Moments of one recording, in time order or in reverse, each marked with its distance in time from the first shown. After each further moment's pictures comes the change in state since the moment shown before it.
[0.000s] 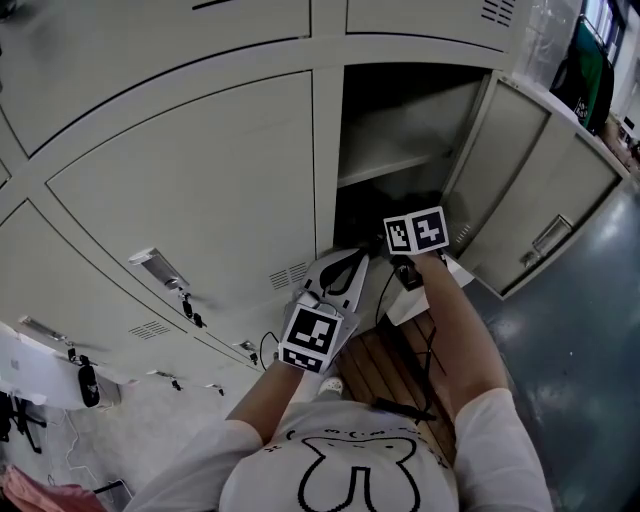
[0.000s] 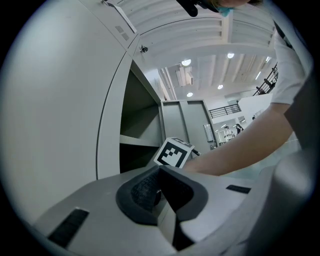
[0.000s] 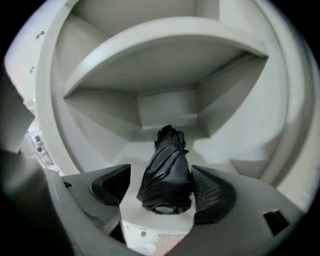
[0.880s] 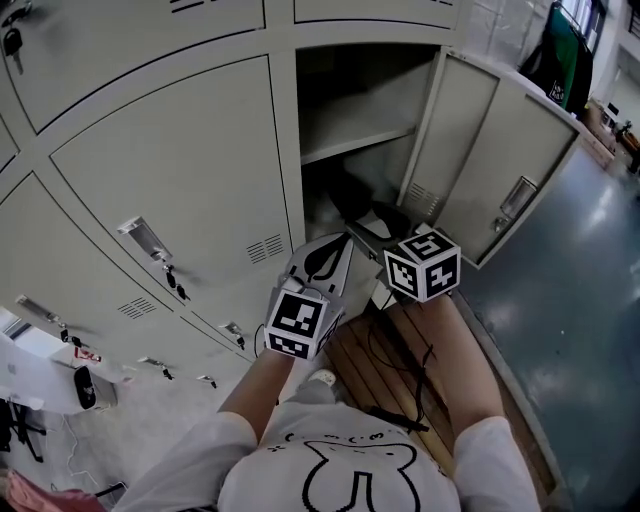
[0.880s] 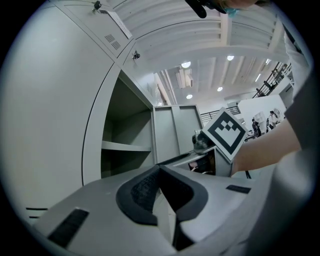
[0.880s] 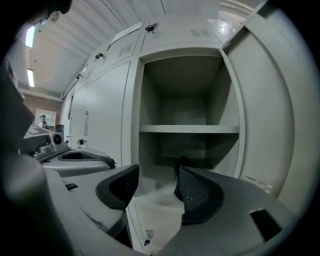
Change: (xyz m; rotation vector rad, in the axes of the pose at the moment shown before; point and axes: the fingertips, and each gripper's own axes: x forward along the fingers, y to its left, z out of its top) left arm -0.017 -0.042 0.013 -0.004 -0.008 -0.007; right arm -0.143 0.083 0.014 -0.190 -0.355 0.075
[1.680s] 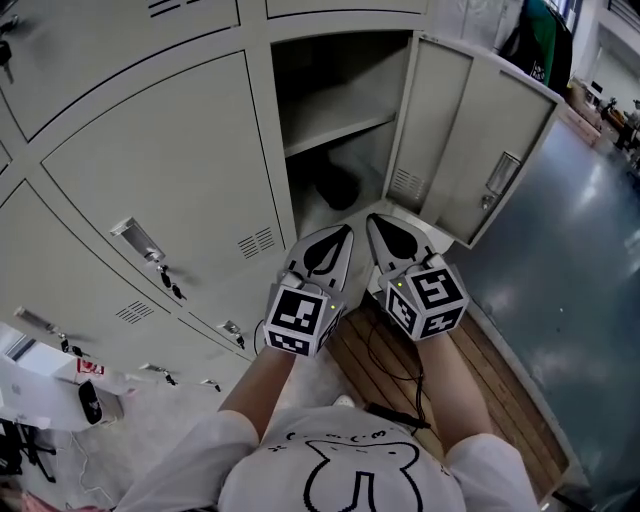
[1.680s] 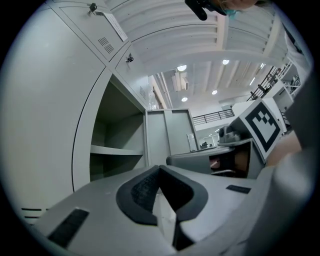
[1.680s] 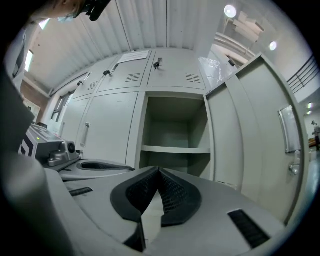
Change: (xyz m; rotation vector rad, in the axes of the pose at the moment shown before) left arm -0.004 -0.024 0.011 0.011 -0.029 -0.061; right arm -0.075 0.022 0.022 -0.042 -0.241 -0.231
